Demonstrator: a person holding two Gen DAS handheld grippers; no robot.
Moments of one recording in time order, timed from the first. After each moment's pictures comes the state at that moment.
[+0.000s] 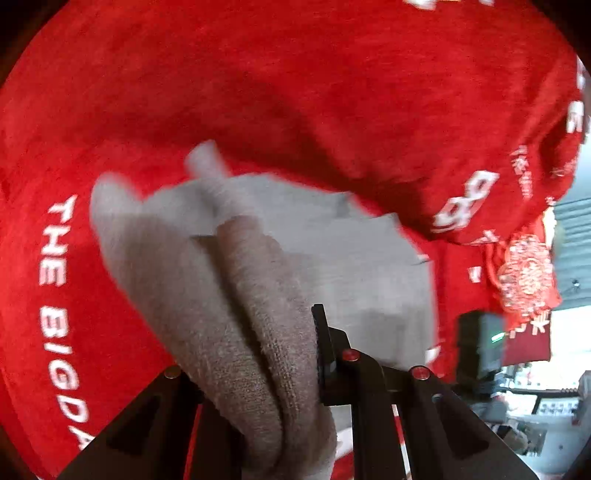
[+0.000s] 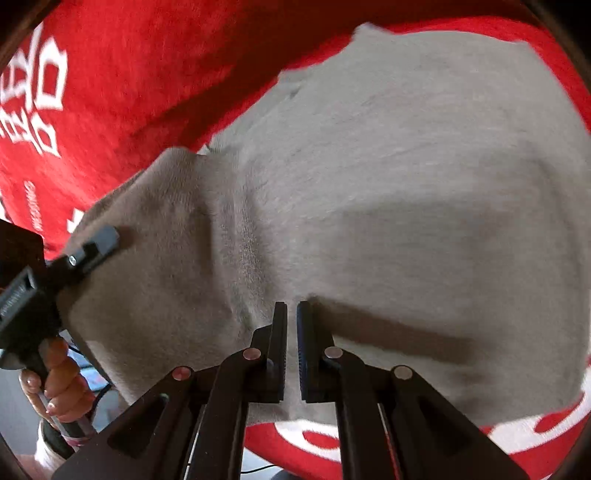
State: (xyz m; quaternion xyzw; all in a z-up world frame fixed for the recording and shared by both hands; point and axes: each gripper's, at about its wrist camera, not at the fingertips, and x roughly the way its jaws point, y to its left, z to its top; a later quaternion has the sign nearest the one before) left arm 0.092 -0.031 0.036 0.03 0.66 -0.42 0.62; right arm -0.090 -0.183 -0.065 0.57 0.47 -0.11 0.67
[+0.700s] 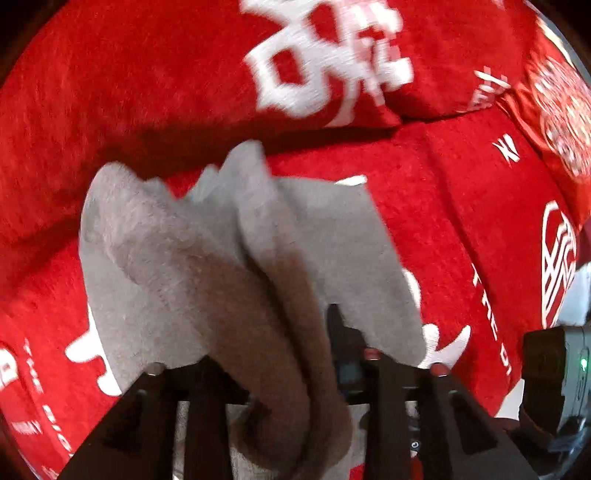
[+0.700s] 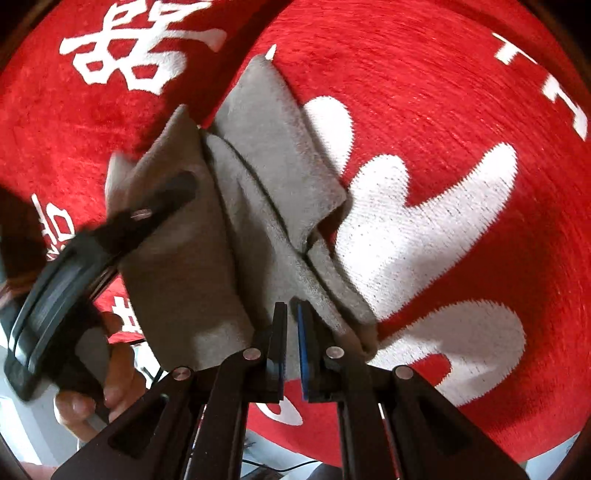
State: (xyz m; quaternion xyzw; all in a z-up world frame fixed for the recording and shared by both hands) left arm -0.118 -0.249 0.005 0.34 0.55 -0.46 0.61; right arm -0.266 -0.241 -0.097 0.71 0.35 -0.15 0.59
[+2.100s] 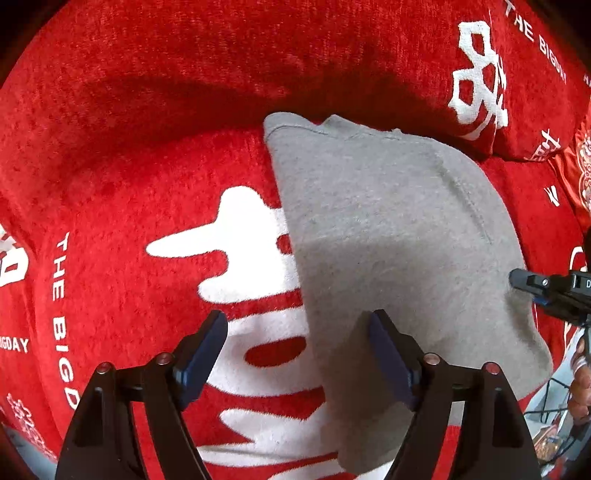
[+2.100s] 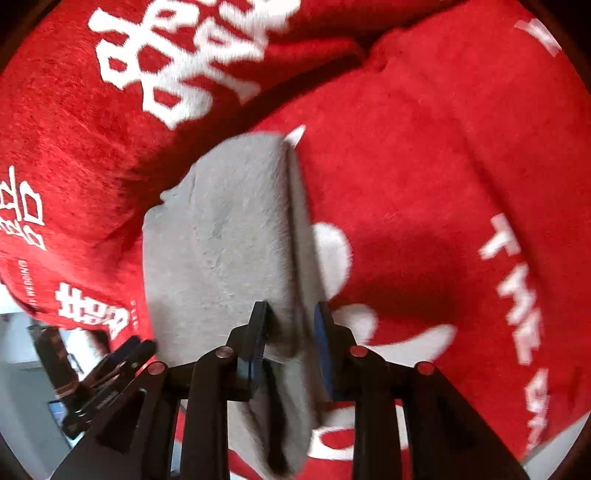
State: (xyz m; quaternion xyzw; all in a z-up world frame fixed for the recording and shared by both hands) left arm -0.034 -0.092 -0.006 0.25 0.58 -0.36 0.68; right arm -0.237 -0.290 -0.036 0.57 0.44 -0.23 0.66
